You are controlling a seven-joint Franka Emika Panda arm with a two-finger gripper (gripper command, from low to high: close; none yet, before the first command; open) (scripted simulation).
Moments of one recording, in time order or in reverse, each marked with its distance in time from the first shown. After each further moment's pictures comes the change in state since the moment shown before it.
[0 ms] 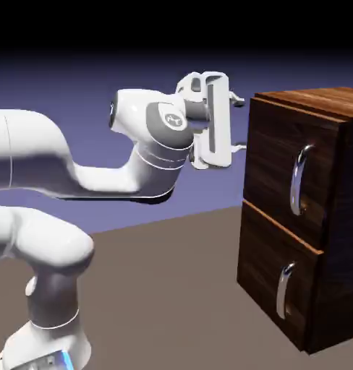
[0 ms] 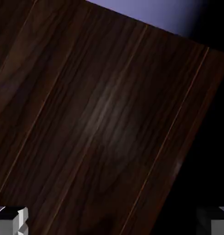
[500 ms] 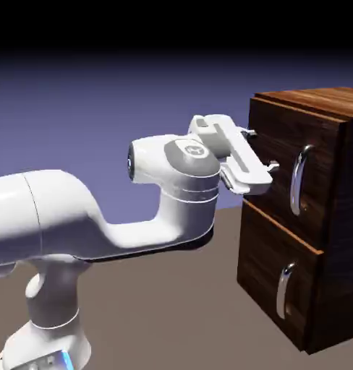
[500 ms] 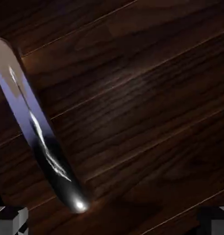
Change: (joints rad) arm 0.205 -0.167 -0.292 0.085 -0.652 -0.016 -0.317
